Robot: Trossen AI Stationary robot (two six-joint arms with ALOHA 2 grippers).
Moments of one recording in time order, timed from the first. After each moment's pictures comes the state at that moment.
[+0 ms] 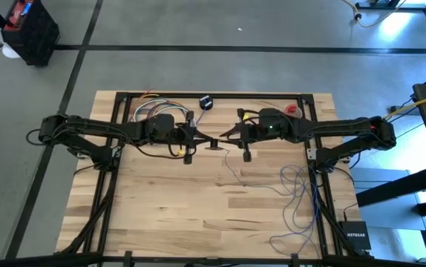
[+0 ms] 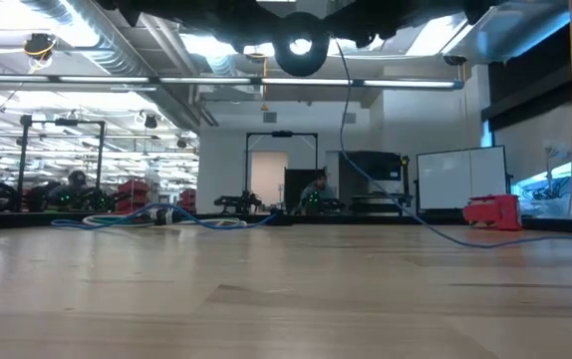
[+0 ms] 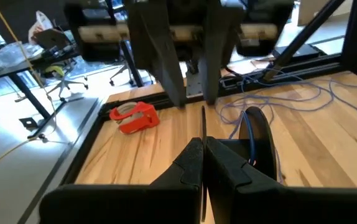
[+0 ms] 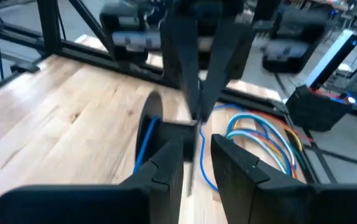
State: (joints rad) left arm 0.08 1.32 0.88 0.24 -0.02 0.27; right arm -0.12 1.30 0.91 0.11 -0.19 -0.32
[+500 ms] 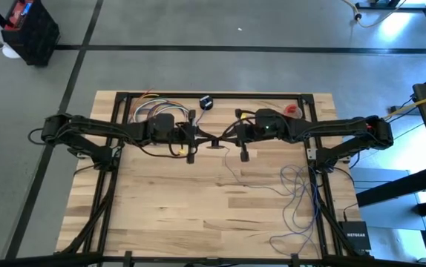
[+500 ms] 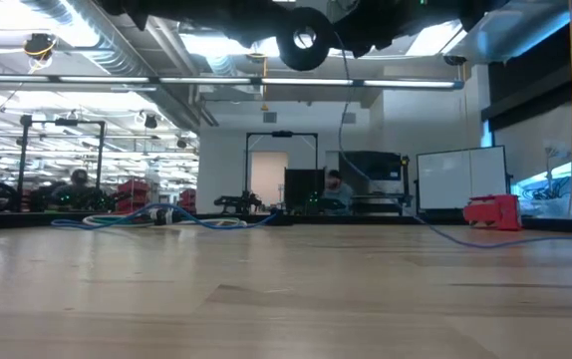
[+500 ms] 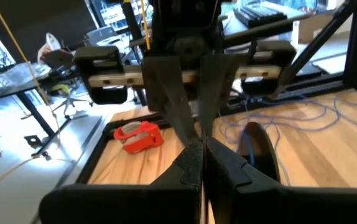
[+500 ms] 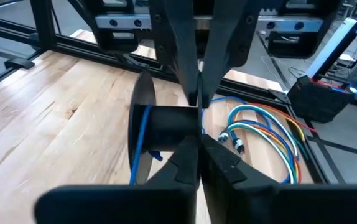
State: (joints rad) left arm 0.08 1.37 0.88 0.36 0.00 0.27; right arm -0.12 1.33 0.91 0.13 -0.18 -0.30
